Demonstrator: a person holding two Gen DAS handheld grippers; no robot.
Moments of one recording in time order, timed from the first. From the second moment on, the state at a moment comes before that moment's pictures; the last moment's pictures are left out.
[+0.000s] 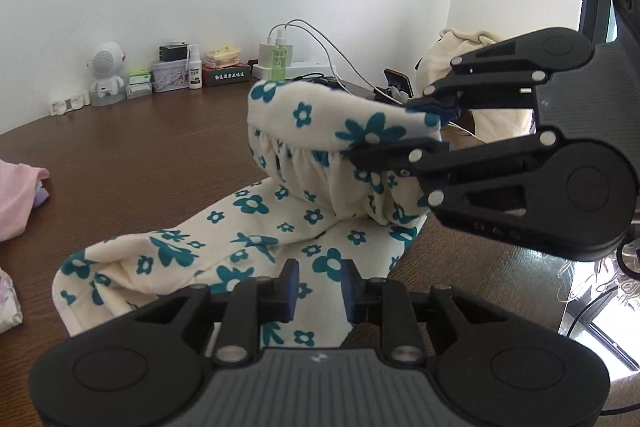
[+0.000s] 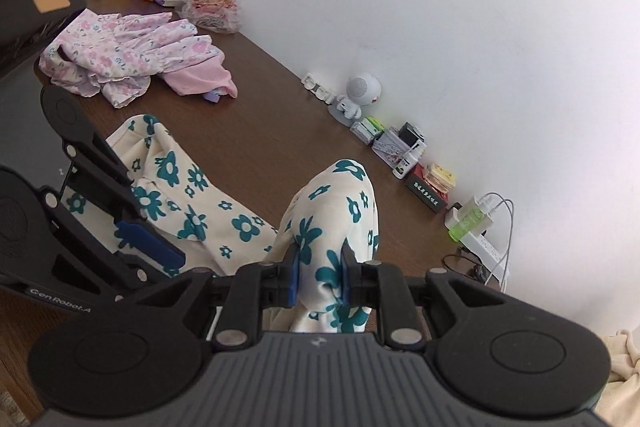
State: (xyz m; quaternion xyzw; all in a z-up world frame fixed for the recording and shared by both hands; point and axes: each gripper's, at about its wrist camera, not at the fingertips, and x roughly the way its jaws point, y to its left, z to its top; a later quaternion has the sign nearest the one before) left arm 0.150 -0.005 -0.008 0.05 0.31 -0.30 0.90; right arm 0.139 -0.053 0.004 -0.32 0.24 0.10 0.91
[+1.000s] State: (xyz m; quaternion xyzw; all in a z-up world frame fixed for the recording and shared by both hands) left arm 0.160 0.002 0.025 0.05 0.25 -0.28 0.92; right arm 0.120 -0.108 0.005 -0.05 0.27 0.19 0.94
